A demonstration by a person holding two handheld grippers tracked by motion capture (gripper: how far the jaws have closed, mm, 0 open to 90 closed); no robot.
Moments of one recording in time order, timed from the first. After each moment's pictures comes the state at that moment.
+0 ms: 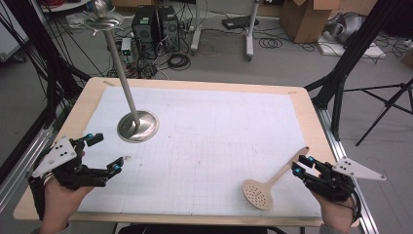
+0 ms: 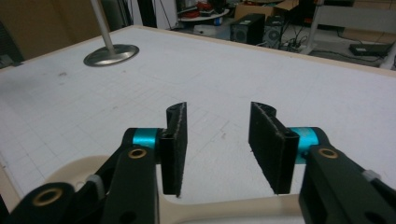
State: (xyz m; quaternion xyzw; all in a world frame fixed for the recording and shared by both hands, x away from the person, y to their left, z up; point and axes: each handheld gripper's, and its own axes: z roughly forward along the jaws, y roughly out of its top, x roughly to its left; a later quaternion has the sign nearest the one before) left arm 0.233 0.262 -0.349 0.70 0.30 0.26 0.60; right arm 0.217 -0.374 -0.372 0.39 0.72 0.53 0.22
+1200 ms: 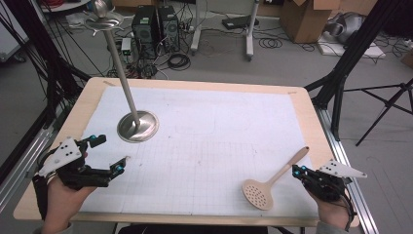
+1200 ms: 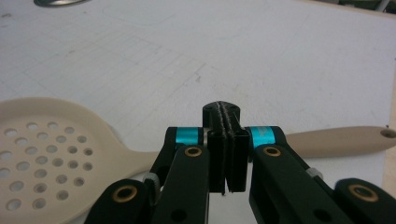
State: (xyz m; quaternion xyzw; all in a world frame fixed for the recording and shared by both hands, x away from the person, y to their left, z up) left arm 0.236 0.258 -0.355 0.71 0.30 0.25 0.59; right arm 0.231 -0.379 -0.409 0.42 0.75 0.45 0.22
